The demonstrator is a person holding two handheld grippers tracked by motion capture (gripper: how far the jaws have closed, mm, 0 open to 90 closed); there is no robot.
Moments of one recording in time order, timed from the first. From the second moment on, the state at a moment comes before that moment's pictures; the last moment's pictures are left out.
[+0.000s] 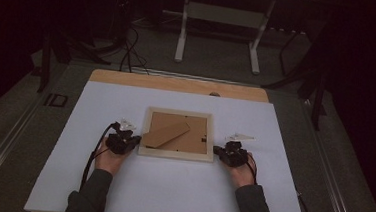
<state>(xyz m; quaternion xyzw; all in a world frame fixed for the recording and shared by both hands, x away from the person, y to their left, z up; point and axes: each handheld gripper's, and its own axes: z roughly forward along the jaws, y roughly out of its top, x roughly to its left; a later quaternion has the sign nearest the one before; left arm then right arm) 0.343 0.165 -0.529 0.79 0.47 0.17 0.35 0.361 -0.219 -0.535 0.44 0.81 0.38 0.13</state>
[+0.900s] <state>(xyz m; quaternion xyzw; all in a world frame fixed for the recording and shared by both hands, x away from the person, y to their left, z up) 0.348 0.167 -0.527 0.79 0.47 0.16 0.36 0.361 -0.222 -0.535 0.44 0.80 0.38 0.13</state>
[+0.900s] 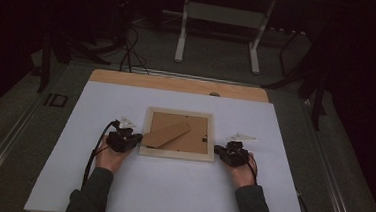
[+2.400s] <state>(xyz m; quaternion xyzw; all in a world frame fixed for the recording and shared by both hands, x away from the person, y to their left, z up) 0.356 0.173 -0.453 0.75 0.46 0.14 0.46 0.360 -0.230 -0.524 0.44 0.78 0.41 0.15</state>
